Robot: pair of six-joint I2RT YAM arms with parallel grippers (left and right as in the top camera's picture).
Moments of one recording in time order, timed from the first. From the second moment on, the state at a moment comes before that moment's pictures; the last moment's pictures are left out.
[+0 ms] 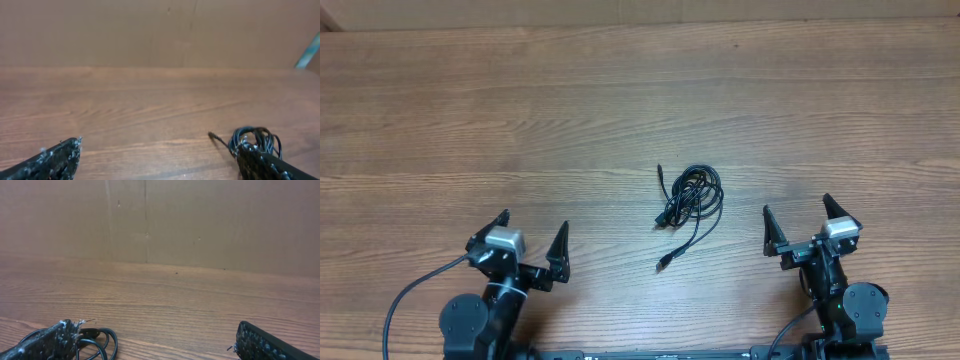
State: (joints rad) left arm -0.01 0.09 0.31 -0.39 0.25 -0.10; right arm 0.03 0.01 0.02 -0.02 -0.16 0.00
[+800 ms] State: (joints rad) left arm -0.10 0.85 0.89 -0.74 0.36 -0.04; right arm 0.03 0.01 0.02 -0.02 -0.16 0.00
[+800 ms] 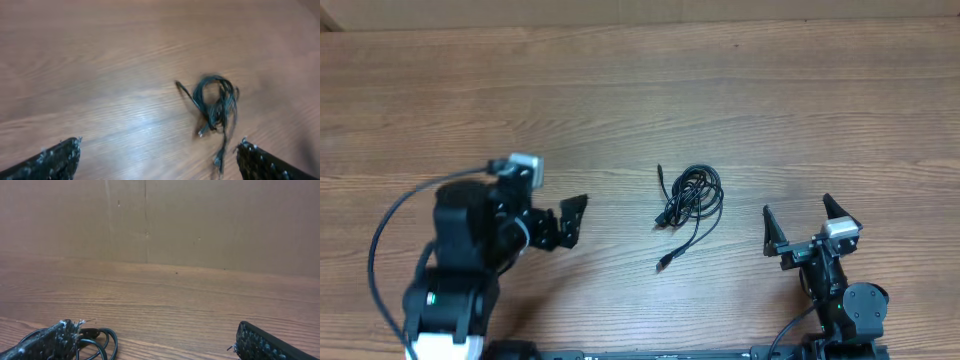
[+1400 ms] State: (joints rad) left arm -0.58 1.44 1.12 -0.74 0.27 -0.07; right arm 0.03 0.01 0.02 -0.02 -0.16 0.00
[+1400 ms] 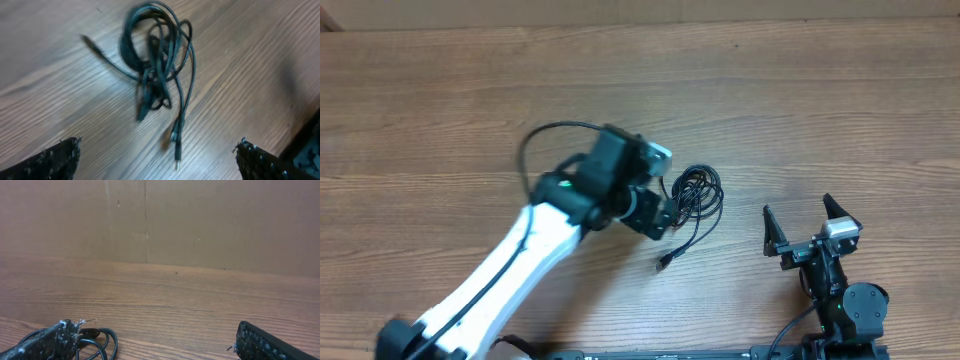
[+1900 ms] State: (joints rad) left arm -0.72 1.67 1.19 -0.68 0.10 -0.23; right arm 0.03 0.01 0.02 -0.02 -0.16 0.00
